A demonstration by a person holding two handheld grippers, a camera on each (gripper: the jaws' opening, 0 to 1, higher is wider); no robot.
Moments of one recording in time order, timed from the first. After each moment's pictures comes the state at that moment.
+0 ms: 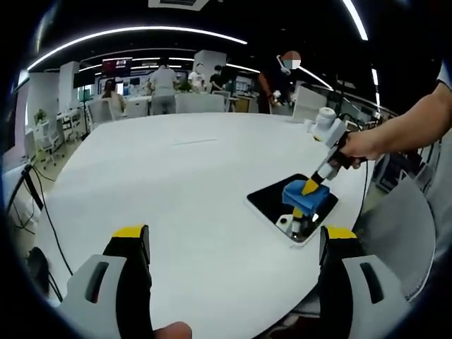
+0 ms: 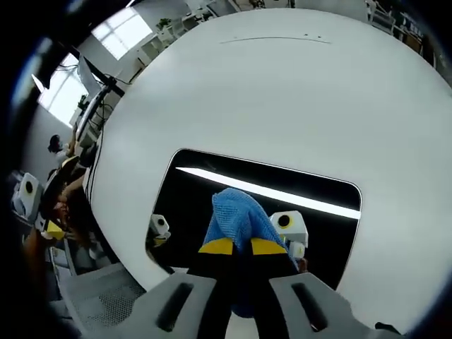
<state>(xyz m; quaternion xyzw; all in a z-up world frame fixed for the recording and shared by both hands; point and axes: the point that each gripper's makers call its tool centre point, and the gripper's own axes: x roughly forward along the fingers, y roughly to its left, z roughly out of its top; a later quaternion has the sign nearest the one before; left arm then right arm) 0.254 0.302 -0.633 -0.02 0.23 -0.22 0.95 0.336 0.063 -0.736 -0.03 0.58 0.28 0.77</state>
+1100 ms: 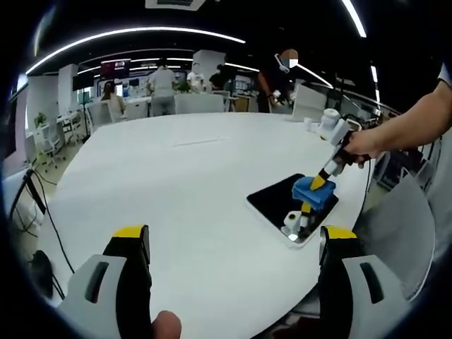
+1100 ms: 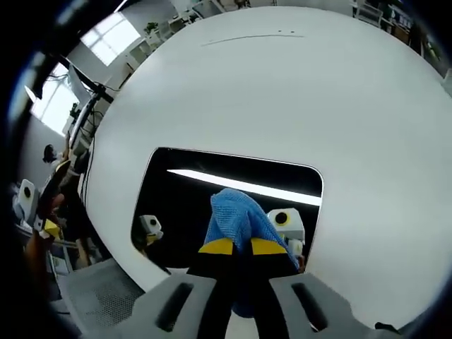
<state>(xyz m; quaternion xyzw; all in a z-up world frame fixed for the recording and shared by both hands) 0.253 0.305 -0.627 -0.02 0.22 -0.21 0.95 0.340 0.018 -0.737 -0.02 0.59 0.25 0.77</state>
